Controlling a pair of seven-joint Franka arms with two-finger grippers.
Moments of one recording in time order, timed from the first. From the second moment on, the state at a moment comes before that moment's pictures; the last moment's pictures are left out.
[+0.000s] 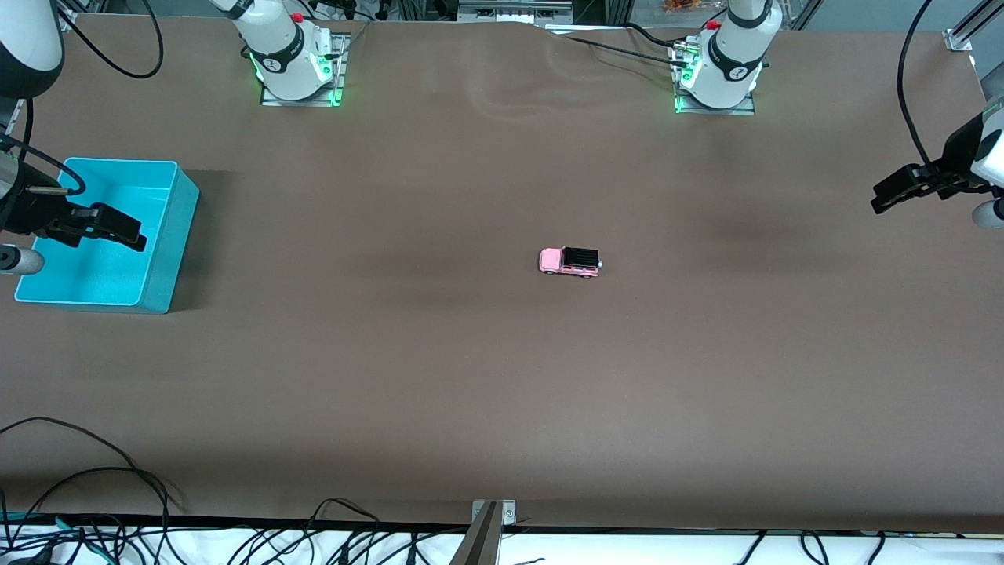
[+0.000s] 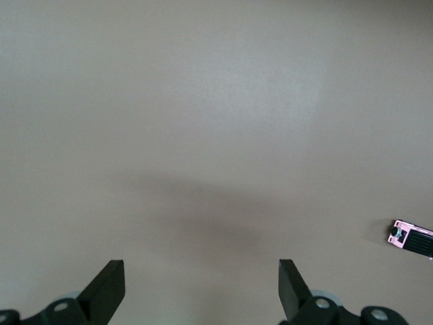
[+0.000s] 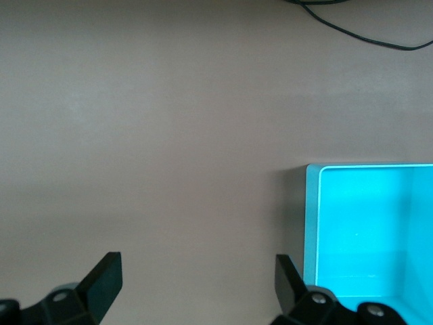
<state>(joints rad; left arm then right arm) -0.07 -0.04 0.13 -1.72 0.06 1.64 -0.18 0.01 0.16 -0.03 -1.50 0.02 1.68 0.04</state>
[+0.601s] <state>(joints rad) -0.07 -0.06 0.13 -1.66 0.06 1.51 -0.06 0.01 0.16 -0.03 -1.50 0.02 1.67 0.15</state>
